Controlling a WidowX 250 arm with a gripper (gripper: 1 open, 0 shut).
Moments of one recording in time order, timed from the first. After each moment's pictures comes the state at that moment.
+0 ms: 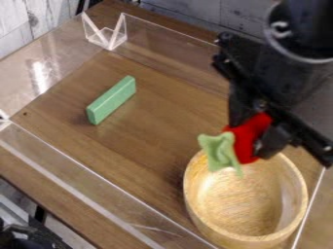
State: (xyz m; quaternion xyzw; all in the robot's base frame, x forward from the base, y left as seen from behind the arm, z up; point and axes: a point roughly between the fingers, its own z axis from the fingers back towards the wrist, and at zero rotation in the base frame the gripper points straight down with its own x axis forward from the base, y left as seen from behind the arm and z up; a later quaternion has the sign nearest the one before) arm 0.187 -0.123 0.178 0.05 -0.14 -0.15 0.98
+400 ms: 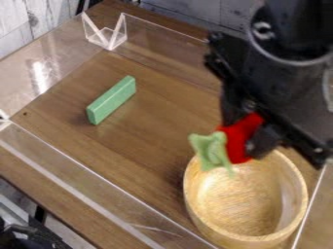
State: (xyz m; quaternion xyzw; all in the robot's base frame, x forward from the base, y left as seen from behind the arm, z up) arm 0.178 -0.120 0.184 0.05 -0.15 -0.17 0.97
